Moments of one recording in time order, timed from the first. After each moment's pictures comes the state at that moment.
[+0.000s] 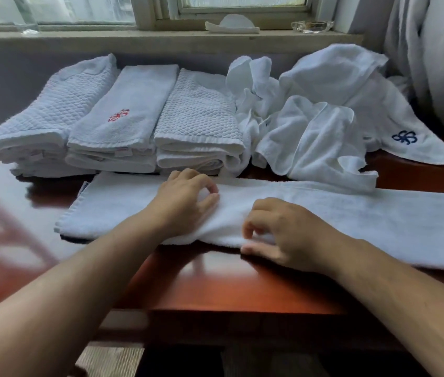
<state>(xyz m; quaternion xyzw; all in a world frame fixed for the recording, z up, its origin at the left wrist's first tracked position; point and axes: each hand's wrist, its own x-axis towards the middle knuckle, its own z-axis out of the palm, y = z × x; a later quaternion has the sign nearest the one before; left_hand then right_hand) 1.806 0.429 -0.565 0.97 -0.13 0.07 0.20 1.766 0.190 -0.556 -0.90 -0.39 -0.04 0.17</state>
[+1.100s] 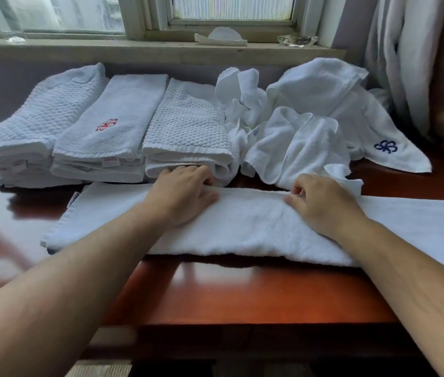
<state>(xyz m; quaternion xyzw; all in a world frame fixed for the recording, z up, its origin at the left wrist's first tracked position) 1.841 0.417 -0.553 0.97 -0.19 0.14 0.09 1.816 0.128 -0.551 -0.98 -0.06 -0.12 0.14</state>
